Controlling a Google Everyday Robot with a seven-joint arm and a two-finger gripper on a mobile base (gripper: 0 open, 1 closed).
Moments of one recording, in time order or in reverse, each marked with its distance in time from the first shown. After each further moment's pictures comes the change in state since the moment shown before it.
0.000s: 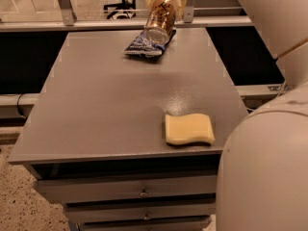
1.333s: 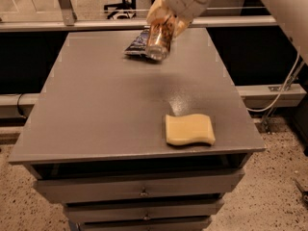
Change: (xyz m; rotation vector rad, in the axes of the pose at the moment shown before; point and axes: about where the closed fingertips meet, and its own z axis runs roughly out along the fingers) arm -0.023 0.010 0.024 0.344 -0.003 -0.079
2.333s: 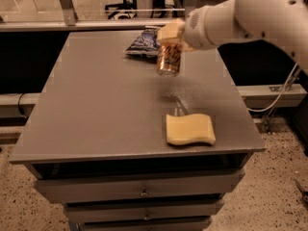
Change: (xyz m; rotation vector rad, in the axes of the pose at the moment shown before) arm -0.029 0.044 0.007 0.180 0.165 -0.185
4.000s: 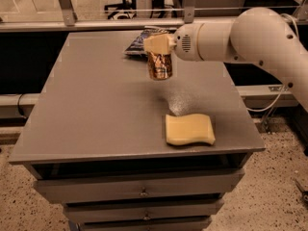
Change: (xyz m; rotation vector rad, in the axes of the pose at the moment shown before) arm -0.024 -0.042 0.006 0.184 0.123 -0.452
